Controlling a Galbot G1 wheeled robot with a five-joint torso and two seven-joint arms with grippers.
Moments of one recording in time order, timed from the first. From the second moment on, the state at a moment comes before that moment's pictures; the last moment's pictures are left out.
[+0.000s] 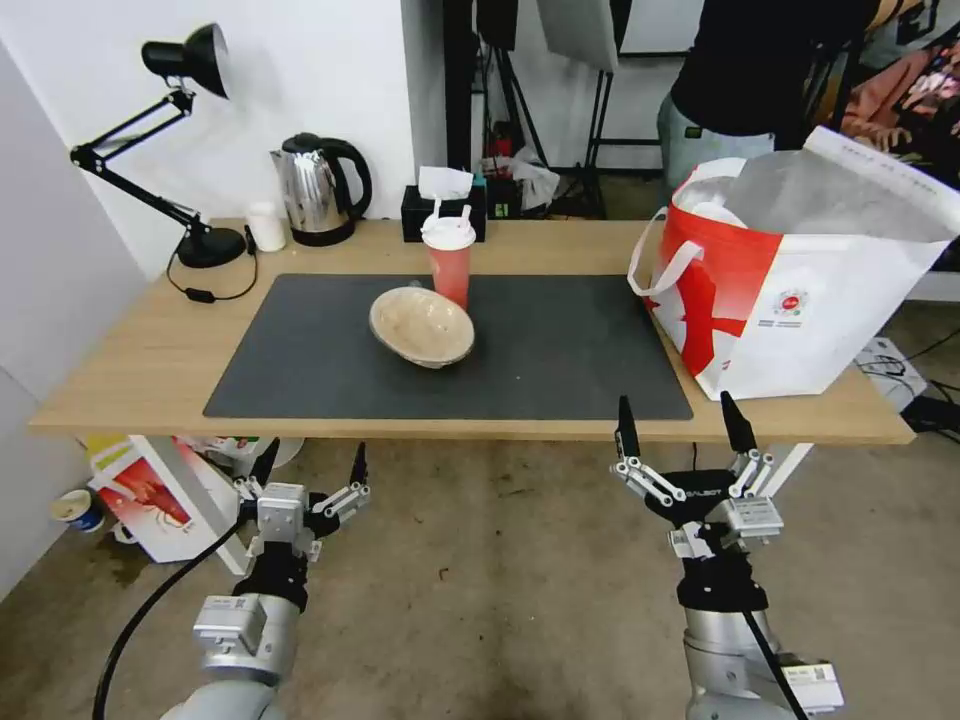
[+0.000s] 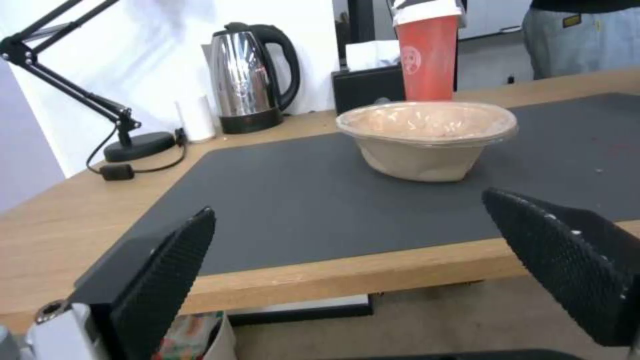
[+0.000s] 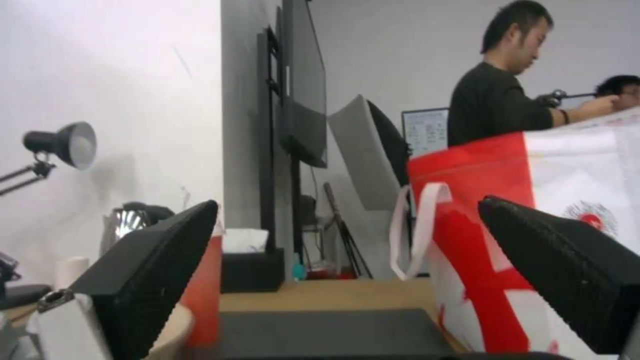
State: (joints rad) left arm 1.80 -1.50 -0.55 -2.30 0.00 0.00 0.00; right arm -1.77 1.22 0.30 2.28 -0.03 0.48 0.39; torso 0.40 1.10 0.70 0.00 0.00
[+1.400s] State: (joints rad) left arm 1.80 -1.50 -0.55 -2.30 0.00 0.00 0.00; right arm -1.82 1.19 0.24 2.18 -0.08 0.47 0.49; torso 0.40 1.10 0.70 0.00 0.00
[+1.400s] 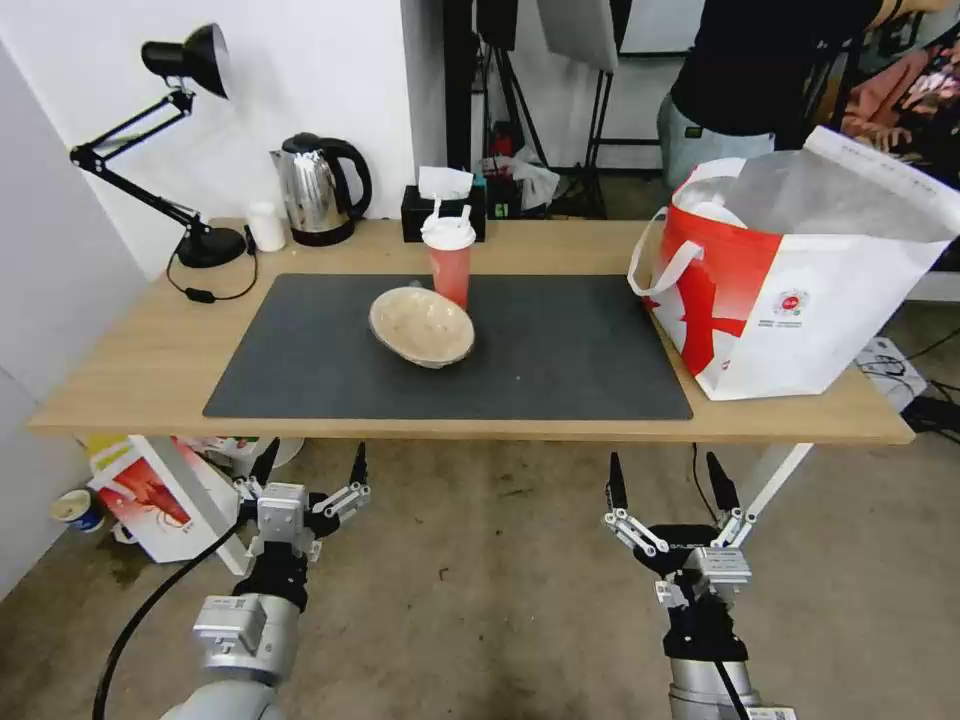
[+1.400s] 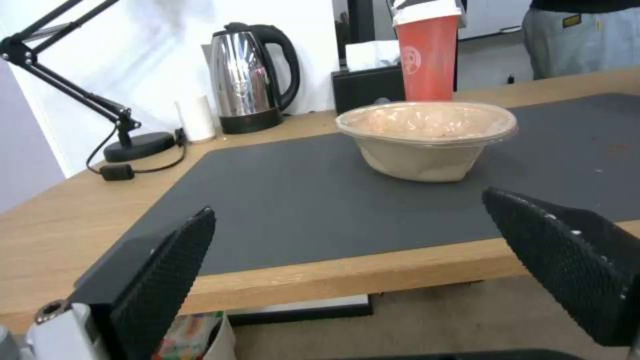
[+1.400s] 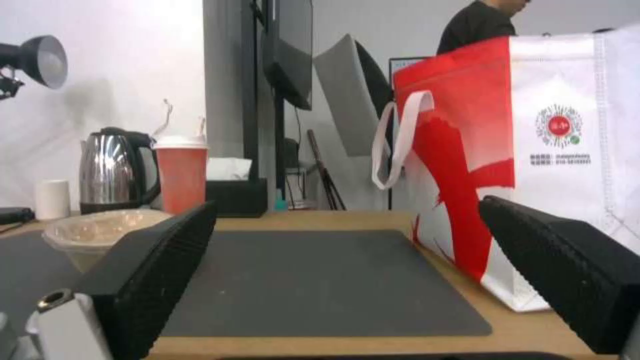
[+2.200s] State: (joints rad) left arm 1.80 -1.50 -0.55 -2.30 0.00 0.00 0.00; right arm -1.79 1.20 0.24 2.12 -0.06 0.46 0.50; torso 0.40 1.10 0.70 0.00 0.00
